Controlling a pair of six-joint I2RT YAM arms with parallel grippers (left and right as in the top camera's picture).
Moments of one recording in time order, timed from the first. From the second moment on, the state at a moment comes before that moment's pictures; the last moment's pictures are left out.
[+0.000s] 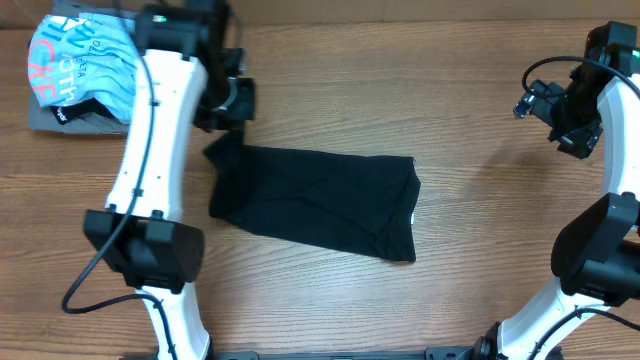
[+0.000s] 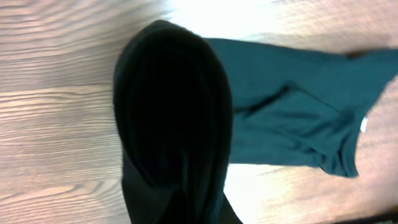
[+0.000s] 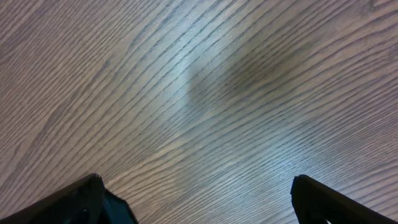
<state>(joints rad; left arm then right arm) -0.20 2.06 2.25 -1.67 0.13 -0.15 -0.30 1.97 1.85 -1.29 -0.06 0.36</state>
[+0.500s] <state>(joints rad) -0.49 2.06 2.25 -1.54 0.15 -0.17 -0.30 1.97 1.85 -1.28 -0.07 0.36</state>
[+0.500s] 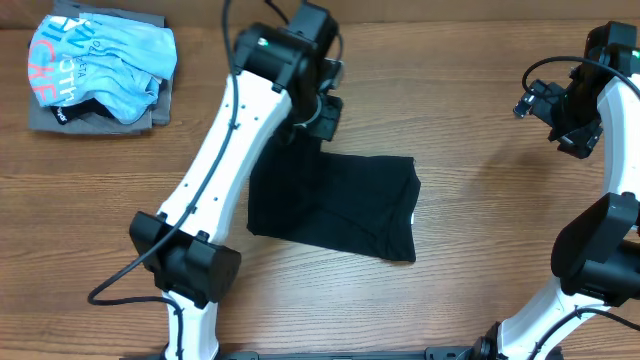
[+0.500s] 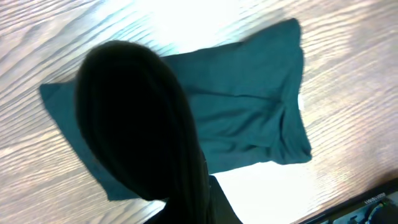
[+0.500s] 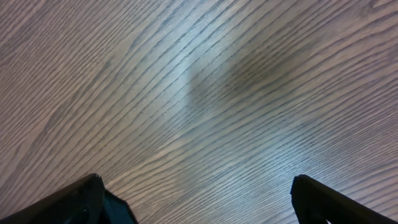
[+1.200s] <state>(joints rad) -0.56 2.06 1.99 -1.32 0.23 -0.15 -0.30 1.97 1.85 -1.28 -0.07 0.36</state>
